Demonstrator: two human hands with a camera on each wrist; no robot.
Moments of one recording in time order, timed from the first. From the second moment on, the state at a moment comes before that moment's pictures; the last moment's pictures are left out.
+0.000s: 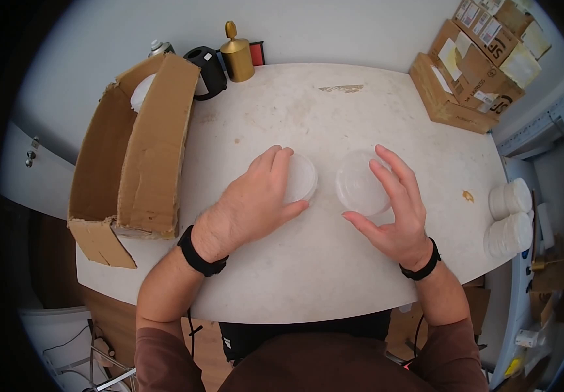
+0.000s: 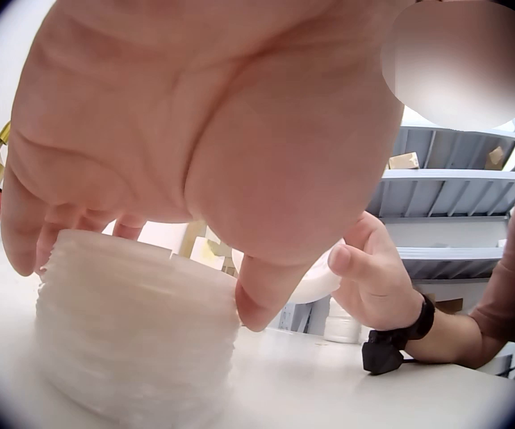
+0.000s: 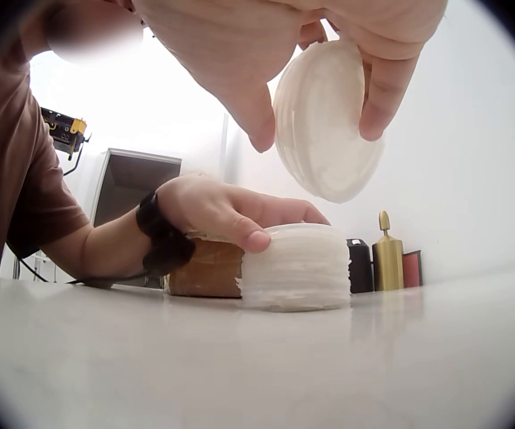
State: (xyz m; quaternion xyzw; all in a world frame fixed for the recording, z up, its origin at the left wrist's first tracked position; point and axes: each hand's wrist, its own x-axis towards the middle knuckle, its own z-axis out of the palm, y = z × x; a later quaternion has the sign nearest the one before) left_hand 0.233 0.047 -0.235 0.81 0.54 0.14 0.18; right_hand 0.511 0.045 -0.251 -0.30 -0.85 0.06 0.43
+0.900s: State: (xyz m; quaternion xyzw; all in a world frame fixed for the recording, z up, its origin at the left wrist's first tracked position) left_hand 0.274 0.020 -0.231 0.85 0.36 0.30 0.24; right_hand 0.509 0.043 -0.255 -0.23 -0.87 0.07 0.44
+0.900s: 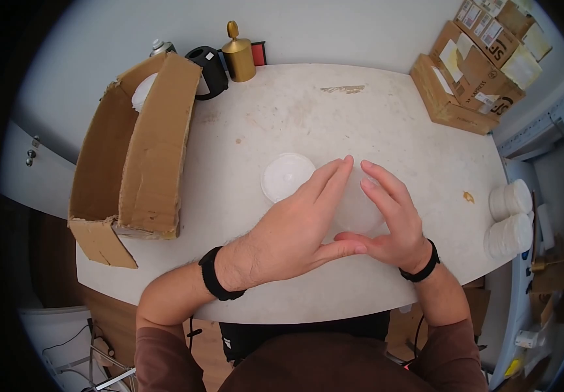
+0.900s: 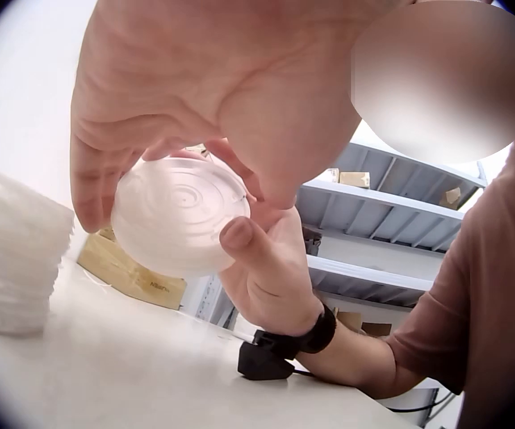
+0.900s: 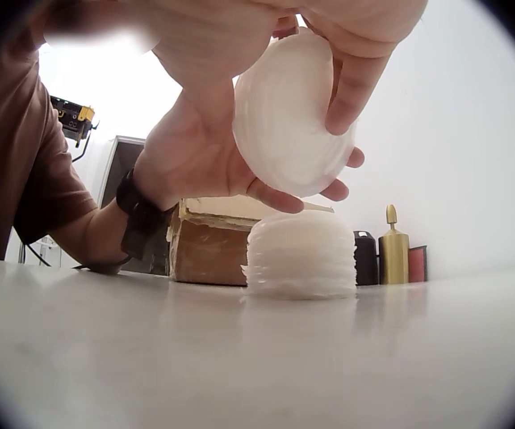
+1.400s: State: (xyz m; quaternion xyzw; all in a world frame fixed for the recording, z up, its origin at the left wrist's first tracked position) left_hand 0.275 0.016 -0.227 0.83 0.37 0.32 0.27; right_hand 0.506 0.042 -0.252 -0.19 -0.88 0.08 0.43
